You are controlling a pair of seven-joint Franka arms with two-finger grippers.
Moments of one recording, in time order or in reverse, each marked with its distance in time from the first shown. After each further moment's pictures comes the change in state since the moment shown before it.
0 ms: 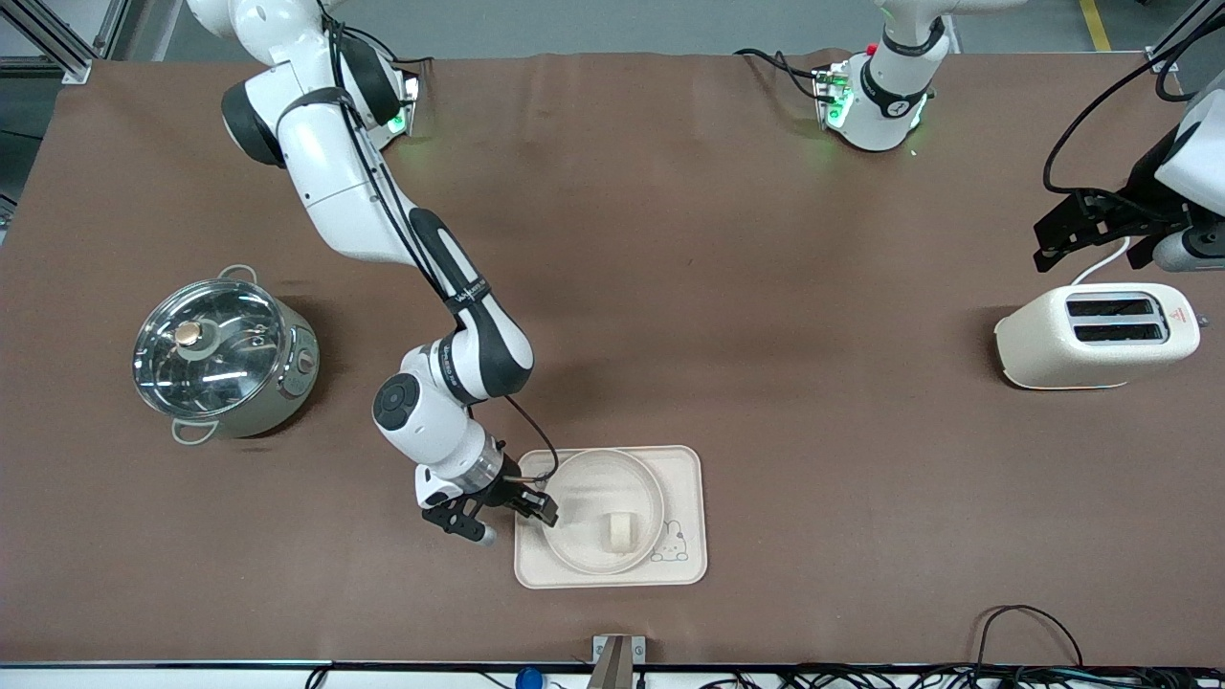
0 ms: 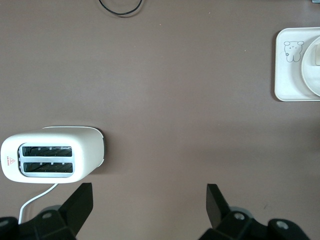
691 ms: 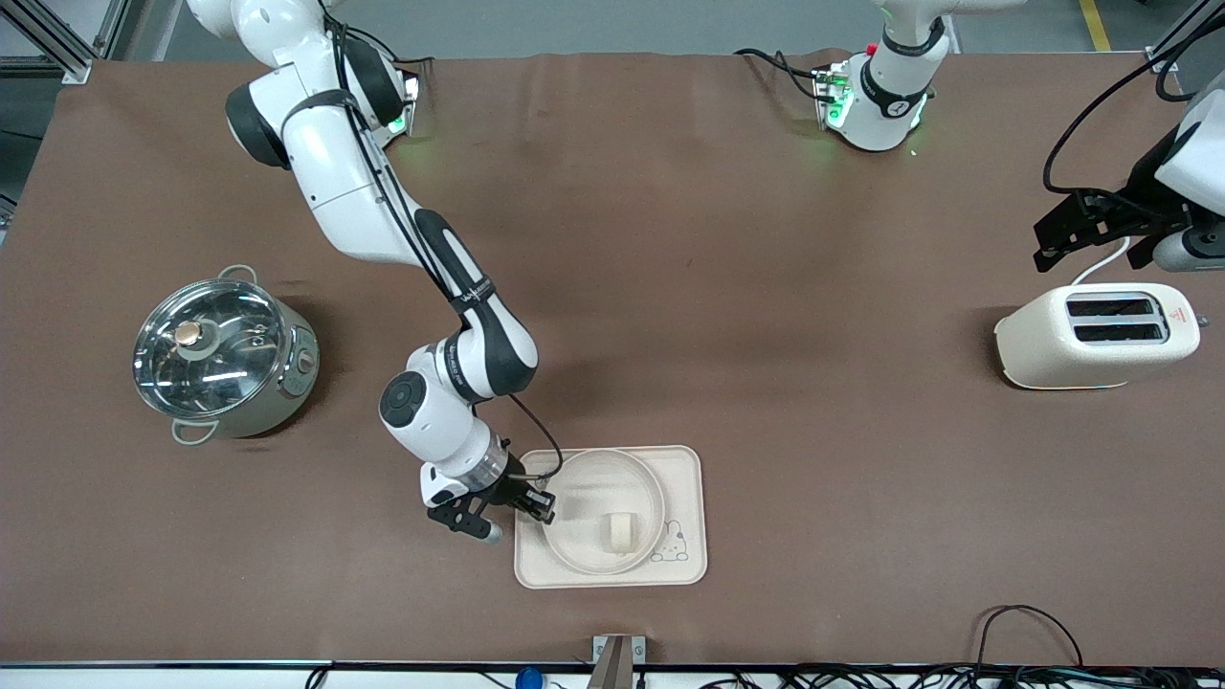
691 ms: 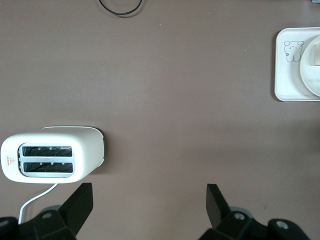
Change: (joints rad) left arm 0.000 0.000 0.000 0.000 0.000 0.000 0.000; right arm 0.016 0.014 0.001 0.002 0.000 0.039 -0.008
